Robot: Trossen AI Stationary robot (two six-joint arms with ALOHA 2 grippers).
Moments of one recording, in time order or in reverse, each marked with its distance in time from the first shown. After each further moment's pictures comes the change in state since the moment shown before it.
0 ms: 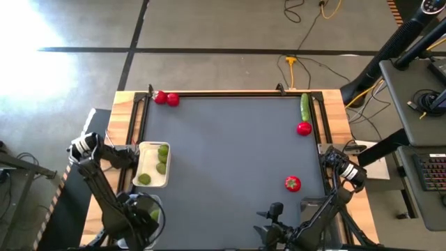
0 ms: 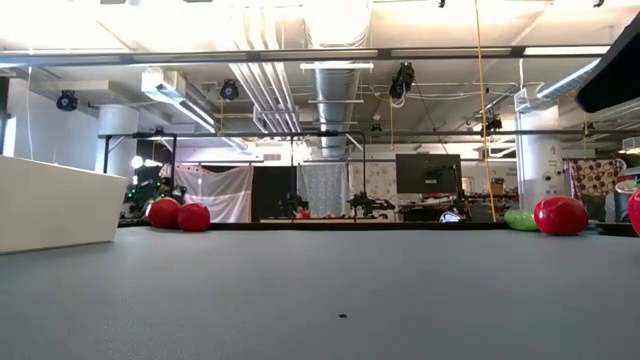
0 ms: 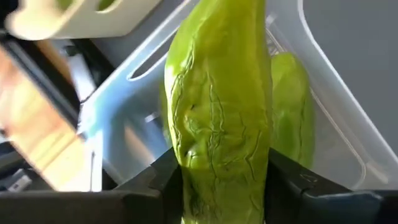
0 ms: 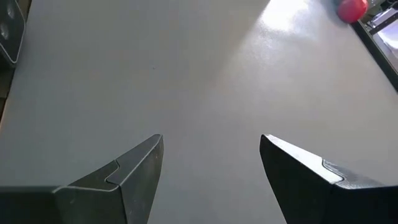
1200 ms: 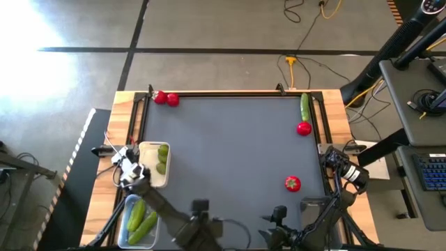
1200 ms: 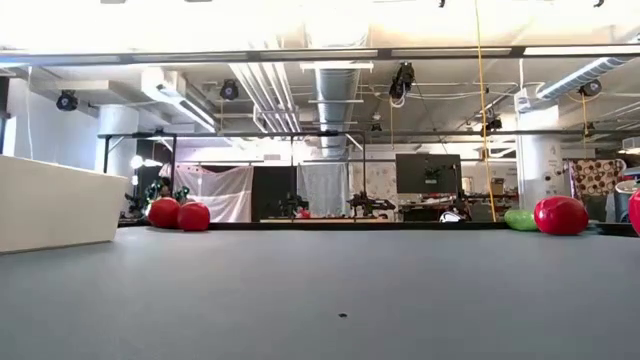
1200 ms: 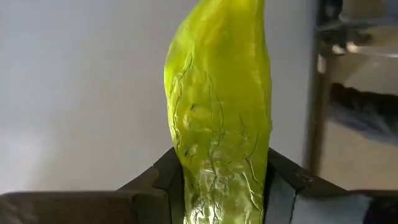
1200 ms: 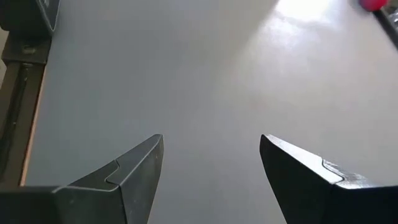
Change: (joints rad) left arm 0.384 0.639 1.116 -0.250 -0.222 1.256; right arm 0.044 0.003 -0.012 -0.006 -0.049 0.041
